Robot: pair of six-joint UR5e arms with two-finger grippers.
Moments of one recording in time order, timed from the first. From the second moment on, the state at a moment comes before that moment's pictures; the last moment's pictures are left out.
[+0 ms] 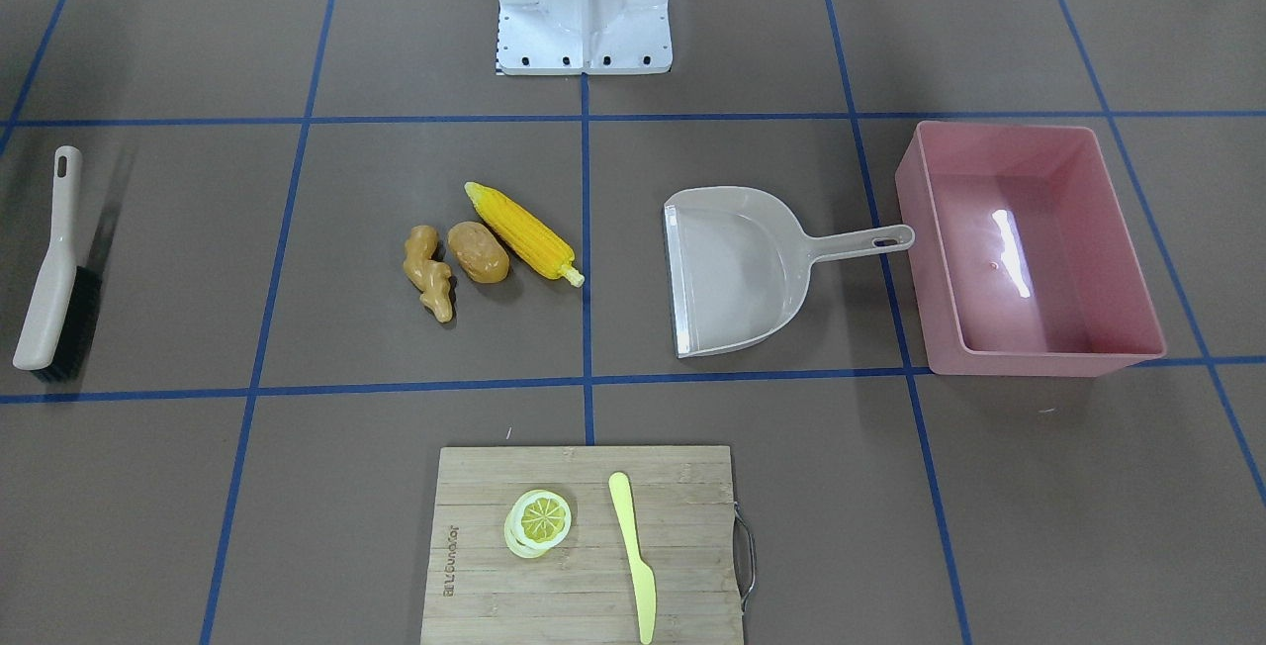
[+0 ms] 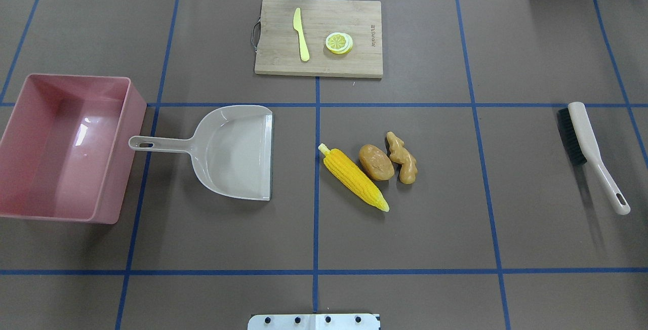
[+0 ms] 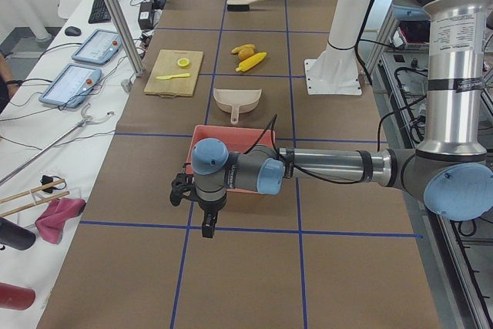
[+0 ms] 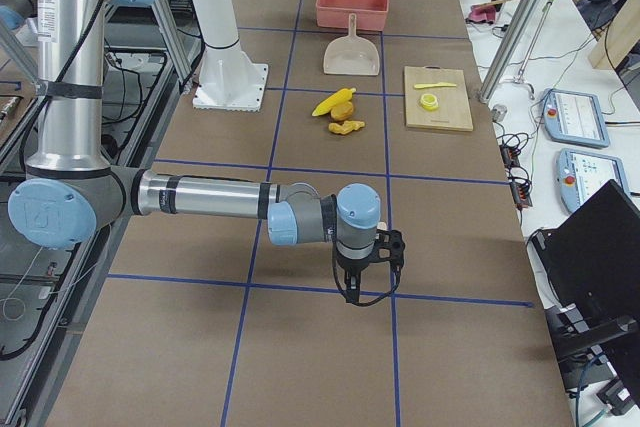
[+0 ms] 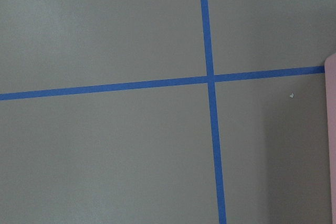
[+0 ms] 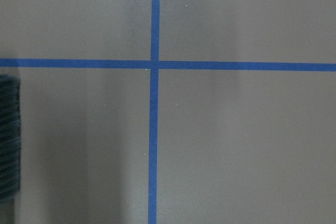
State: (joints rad) left arm -1.53 -1.51 -1.65 -1.70 -2.27 -0.04; right arm 1.49 -1.66 1.61 -1.40 2.27 0.14
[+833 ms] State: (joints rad) left arm -1.53 -1.54 -1.66 -1.69 -2.28 -0.04; right arm 1.50 -1.70 1.59 -1.39 2.27 0.13
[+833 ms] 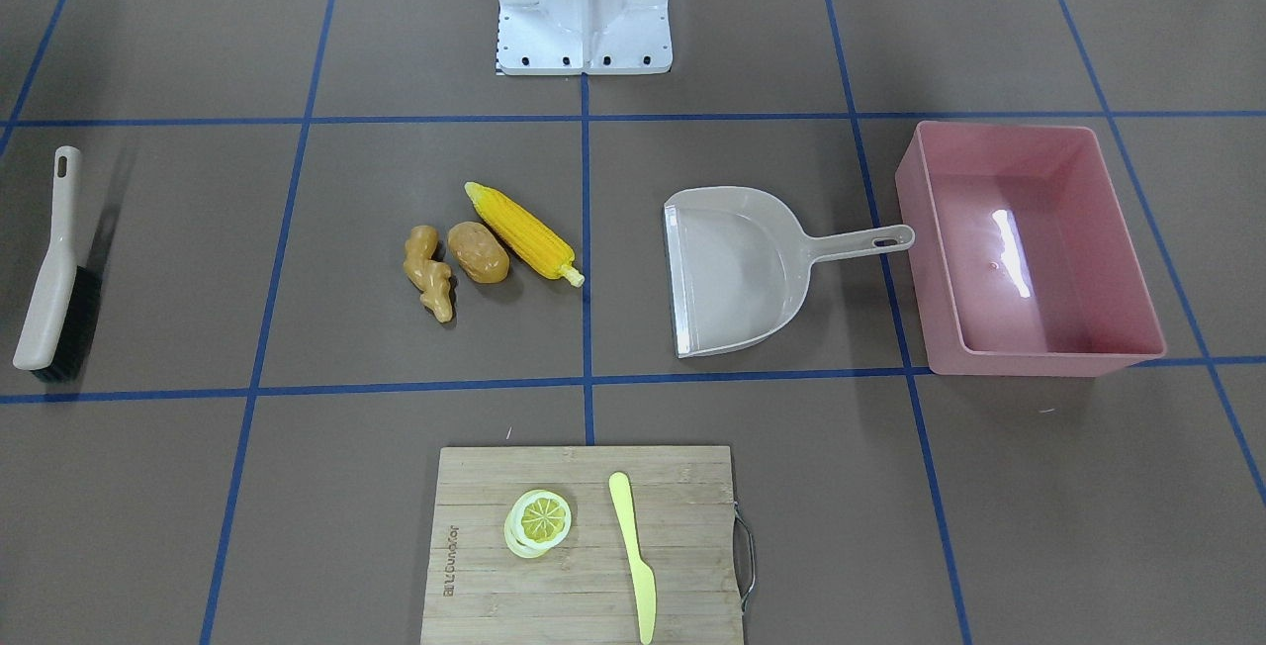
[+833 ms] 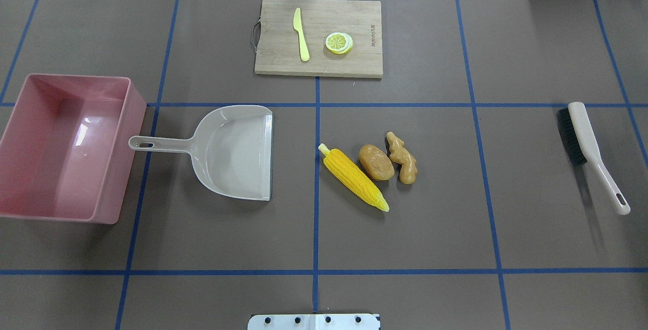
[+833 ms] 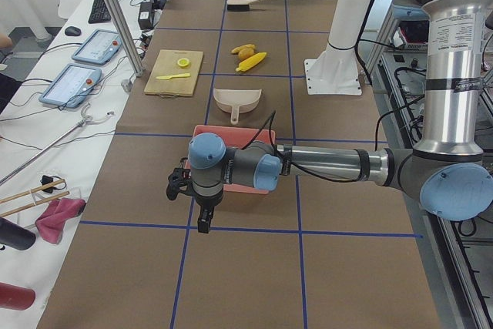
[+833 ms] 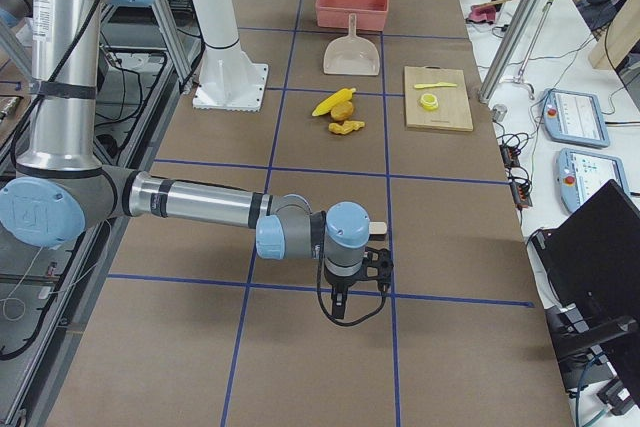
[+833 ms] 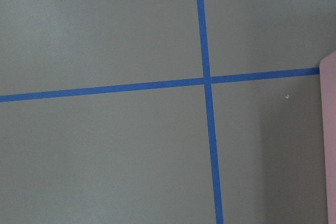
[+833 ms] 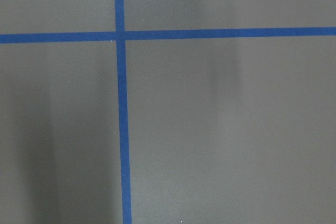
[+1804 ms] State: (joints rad) left arm -1.47 -1.75 -1.93 -1.32 -2.29 -0.03; right arm 1.50 -1.70 1.62 -1.38 2.35 0.14
